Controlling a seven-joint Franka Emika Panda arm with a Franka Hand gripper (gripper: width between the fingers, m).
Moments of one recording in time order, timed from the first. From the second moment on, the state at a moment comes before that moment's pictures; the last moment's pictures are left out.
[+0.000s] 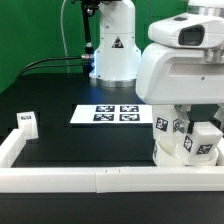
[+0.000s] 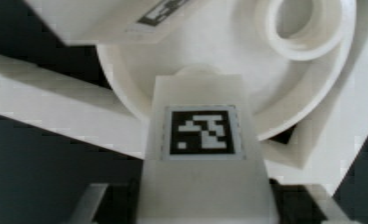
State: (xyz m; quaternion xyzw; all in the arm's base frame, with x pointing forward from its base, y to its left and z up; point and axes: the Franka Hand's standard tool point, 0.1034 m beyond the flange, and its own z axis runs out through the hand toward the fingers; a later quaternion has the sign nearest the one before) arm 0.623 0.092 0.084 0.99 0.13 0.01 0.05
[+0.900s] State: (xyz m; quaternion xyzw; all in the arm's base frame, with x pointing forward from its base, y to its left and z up) arm 0.616 0.075 0.079 0.95 -0.31 0.05 0.03
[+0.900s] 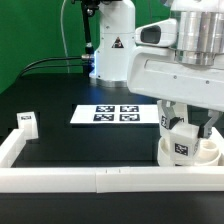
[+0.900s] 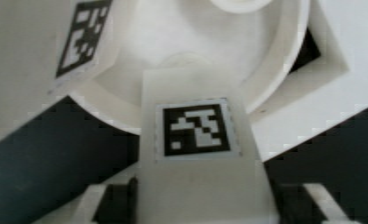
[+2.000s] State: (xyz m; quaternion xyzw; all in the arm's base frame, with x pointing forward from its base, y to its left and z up) arm 0.596 0.054 0.078 0.76 -0.64 0.06 0.04
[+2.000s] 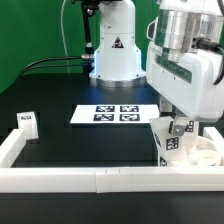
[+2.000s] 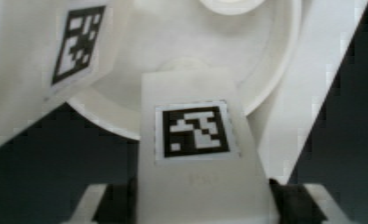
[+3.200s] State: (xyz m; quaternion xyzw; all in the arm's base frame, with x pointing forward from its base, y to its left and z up) arm 0.597 0.016 0.134 0.81 -0.59 0.05 0.00
